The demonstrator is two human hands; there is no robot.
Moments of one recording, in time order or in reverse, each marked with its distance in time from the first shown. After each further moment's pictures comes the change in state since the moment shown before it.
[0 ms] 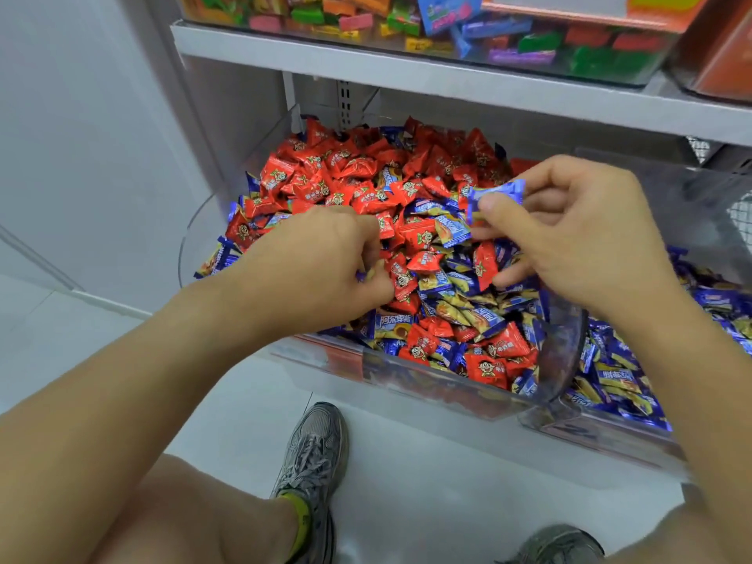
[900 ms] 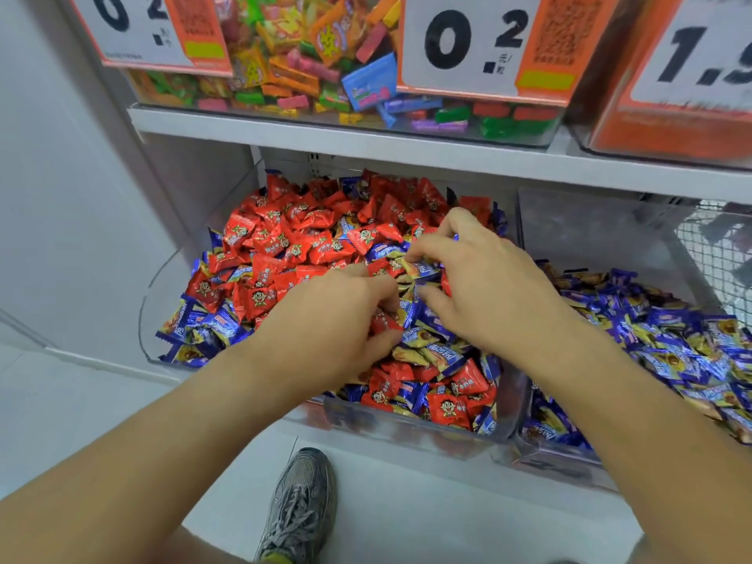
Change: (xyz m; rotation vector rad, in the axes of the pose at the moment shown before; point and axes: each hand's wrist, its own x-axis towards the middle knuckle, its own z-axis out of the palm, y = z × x) left_hand 0.018 0.030 0.028 0.052 0.010 0.083; right_hand 0.013 0.009 0.007 -0.967 -0.204 -0.280
